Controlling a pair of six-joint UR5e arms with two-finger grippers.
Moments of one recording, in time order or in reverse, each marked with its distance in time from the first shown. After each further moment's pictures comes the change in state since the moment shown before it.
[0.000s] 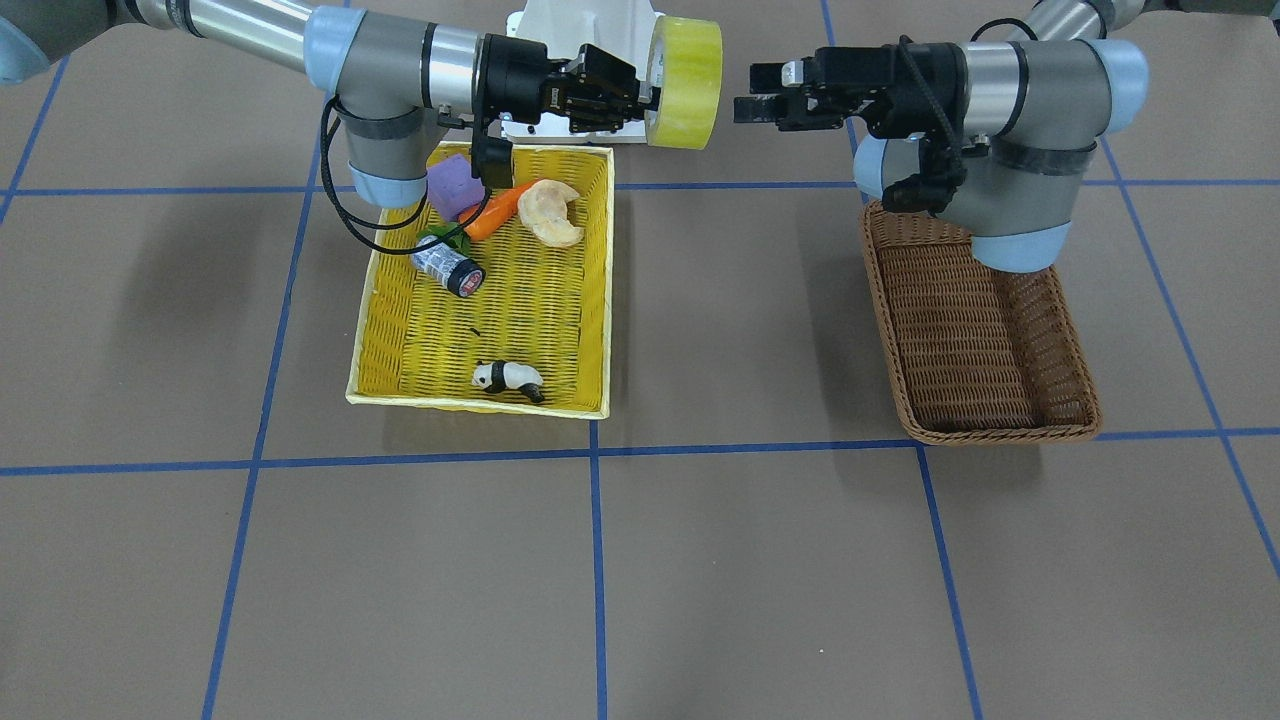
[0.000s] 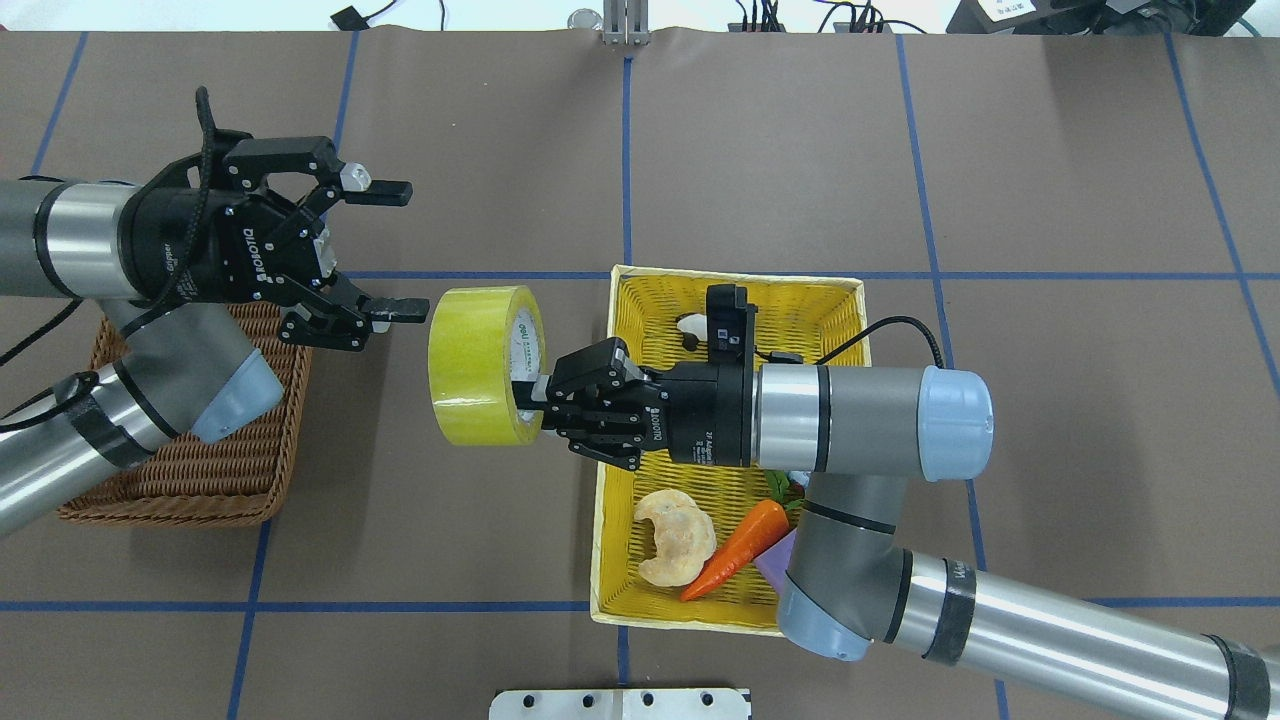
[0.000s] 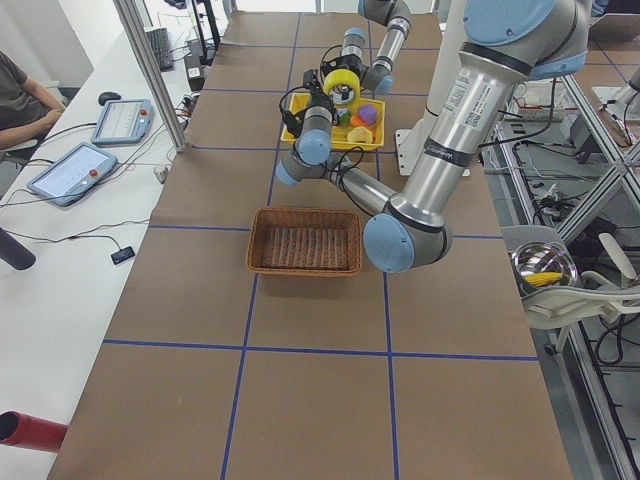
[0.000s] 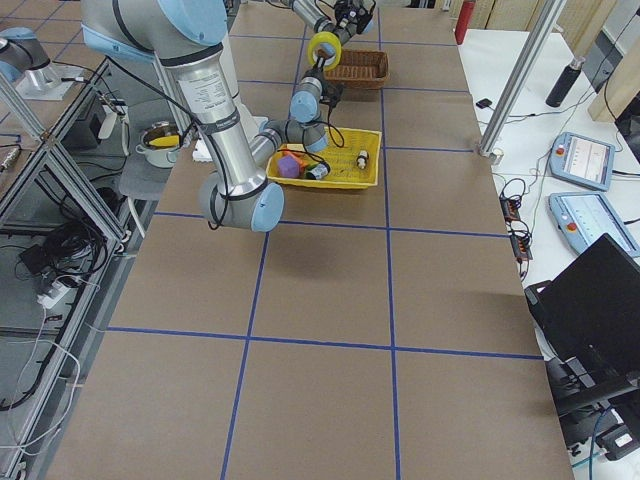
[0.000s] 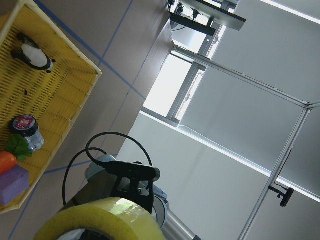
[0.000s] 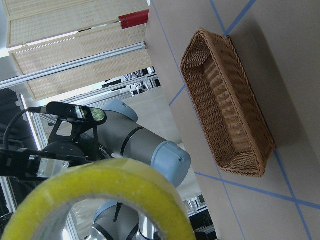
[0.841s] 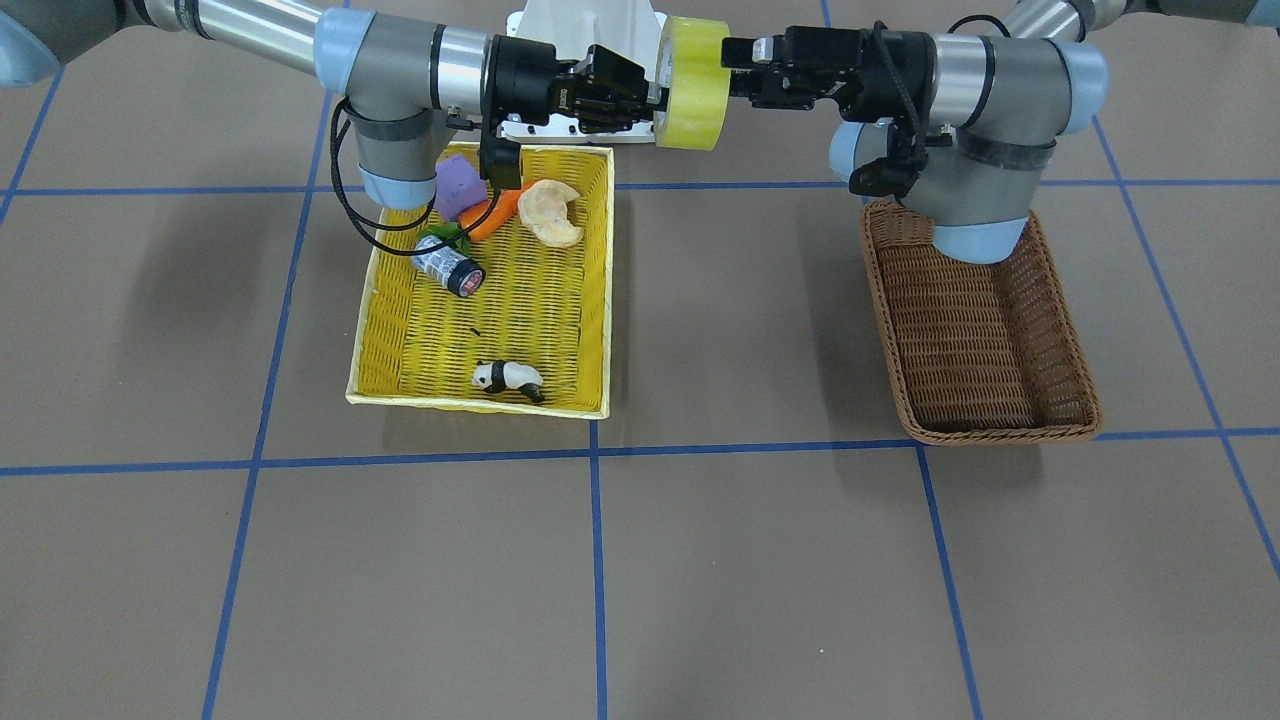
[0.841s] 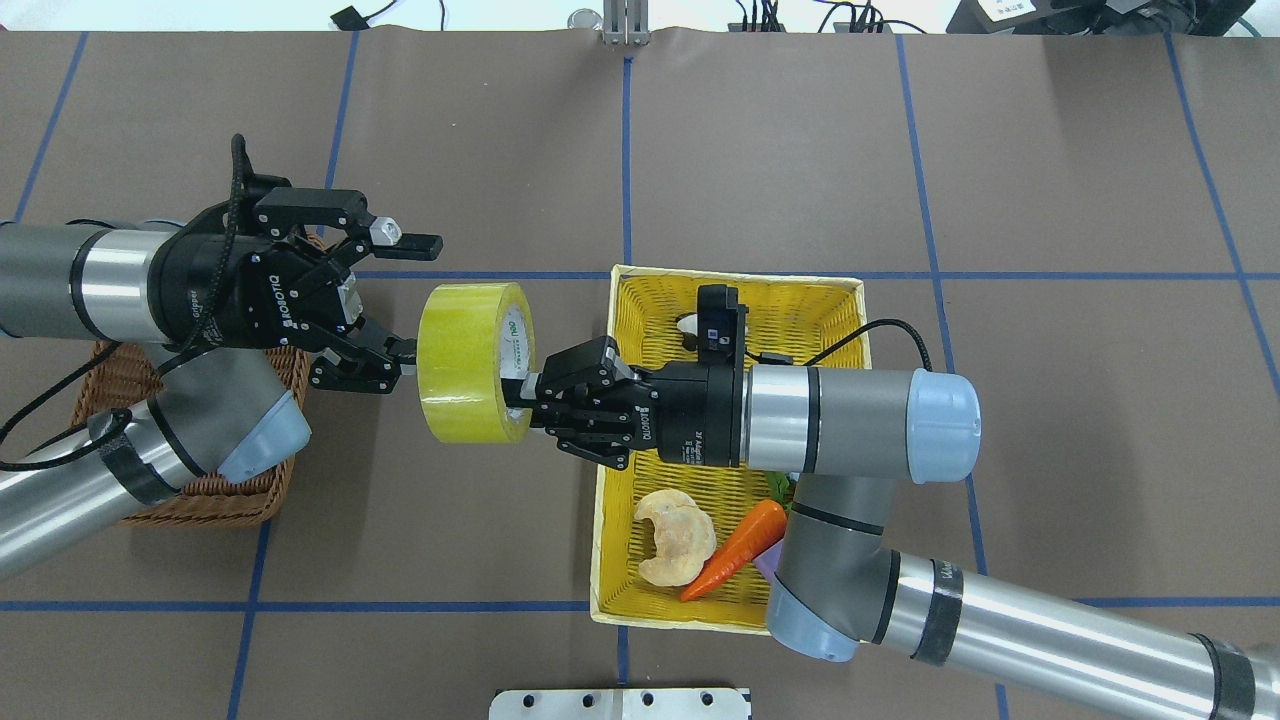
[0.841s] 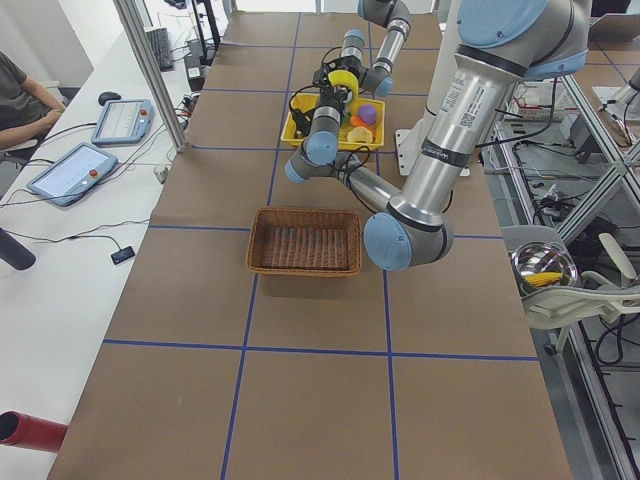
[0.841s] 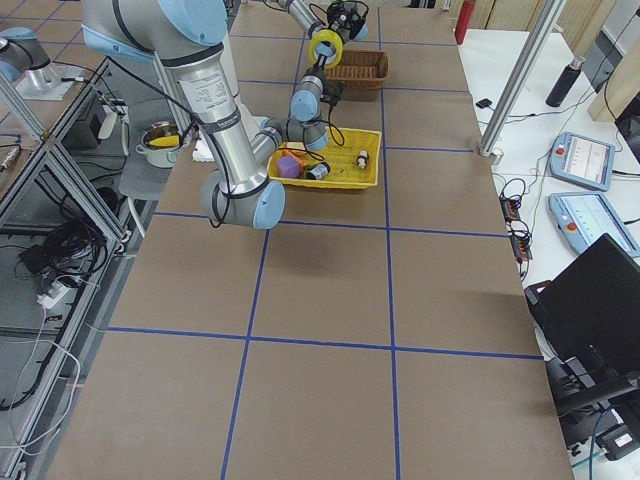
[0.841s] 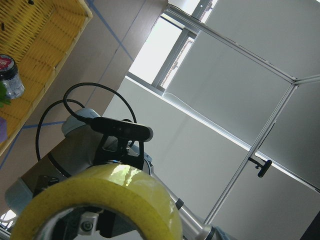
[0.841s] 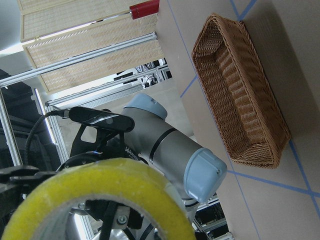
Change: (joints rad) left arm 0.050 -0.002 -0.013 -0.030 0.031 -0.002; right arm -0.002 0.023 -0.023 0.003 -0.018 0.000
